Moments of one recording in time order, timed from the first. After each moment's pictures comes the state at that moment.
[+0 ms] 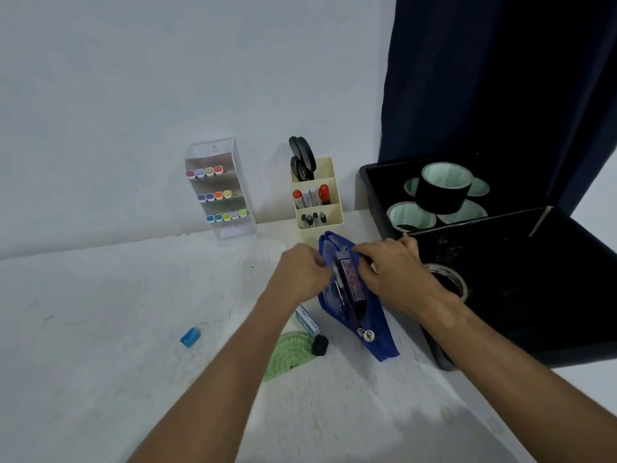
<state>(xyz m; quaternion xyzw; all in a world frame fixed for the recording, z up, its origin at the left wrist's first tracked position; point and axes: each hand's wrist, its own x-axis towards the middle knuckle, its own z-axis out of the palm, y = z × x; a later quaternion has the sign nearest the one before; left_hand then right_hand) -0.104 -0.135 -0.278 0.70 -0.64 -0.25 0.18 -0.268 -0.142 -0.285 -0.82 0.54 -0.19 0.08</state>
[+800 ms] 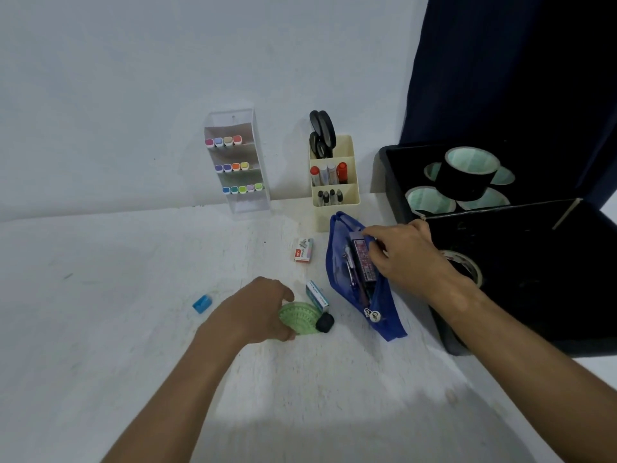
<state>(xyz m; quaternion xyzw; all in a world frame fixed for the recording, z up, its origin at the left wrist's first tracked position) -0.036 -0.062 -0.308 0.68 -0.68 -0.25 -0.07 -0.264 -0.139 -0.285 -0.84 0.52 -0.17 0.08</state>
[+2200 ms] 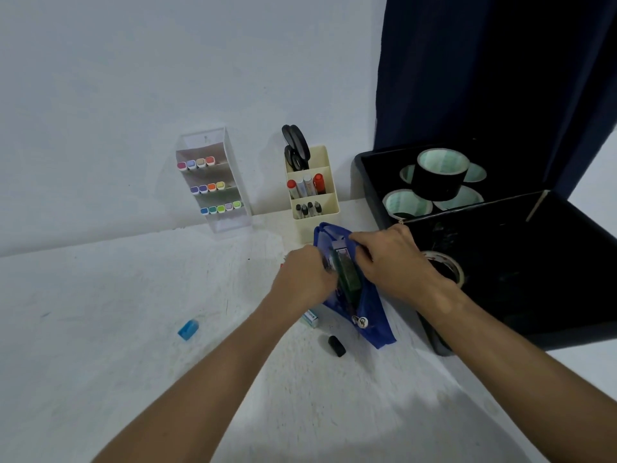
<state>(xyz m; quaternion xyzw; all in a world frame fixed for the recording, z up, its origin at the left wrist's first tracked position) -0.121 -0.119 -0.283 0.70 -0.67 -0.22 0.13 -0.268 -0.140 -0.283 -0.83 0.53 -0.19 0.06</state>
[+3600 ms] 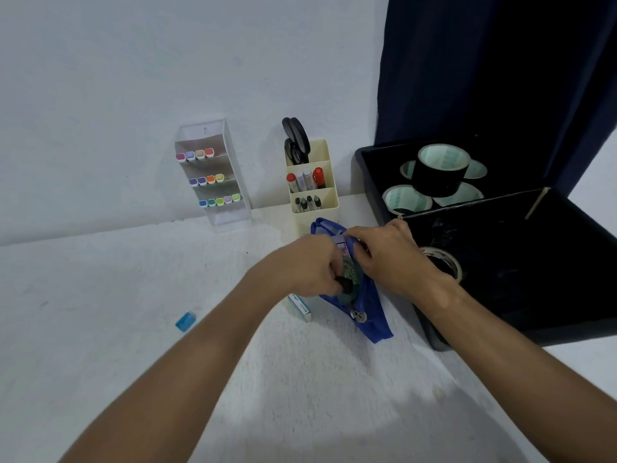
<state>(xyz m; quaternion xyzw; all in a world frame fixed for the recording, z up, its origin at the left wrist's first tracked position) -0.115 -0.117 -0.246 0.54 -0.81 -0.21 -0.03 -0.270 -0.140 -0.283 -0.83 0.52 -0.19 0.09</state>
